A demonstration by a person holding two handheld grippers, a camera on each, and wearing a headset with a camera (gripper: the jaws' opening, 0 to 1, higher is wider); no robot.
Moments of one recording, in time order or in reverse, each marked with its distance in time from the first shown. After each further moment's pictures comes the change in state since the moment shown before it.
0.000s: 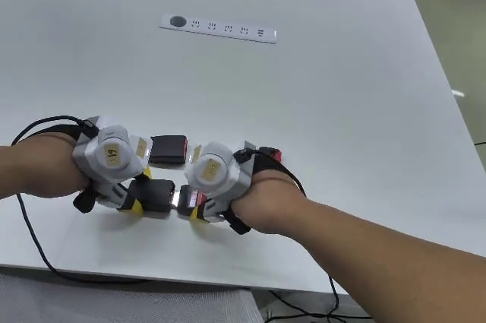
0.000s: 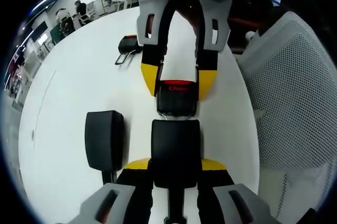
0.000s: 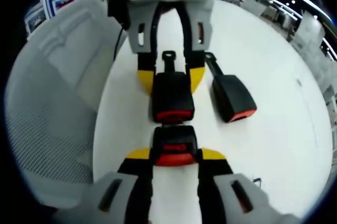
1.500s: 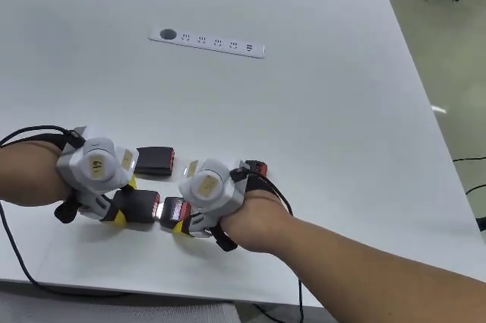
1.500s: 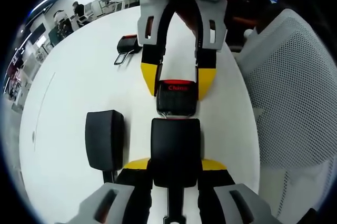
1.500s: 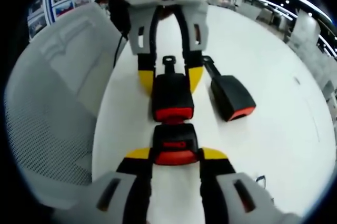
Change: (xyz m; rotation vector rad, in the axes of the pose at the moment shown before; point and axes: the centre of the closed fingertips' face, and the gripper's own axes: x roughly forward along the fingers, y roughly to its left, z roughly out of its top) left arm -0.002 0.002 -0.003 0.016 0.006 -0.001; right arm -0.001 0.002 -0.002 0.010 -0.064 -0.003
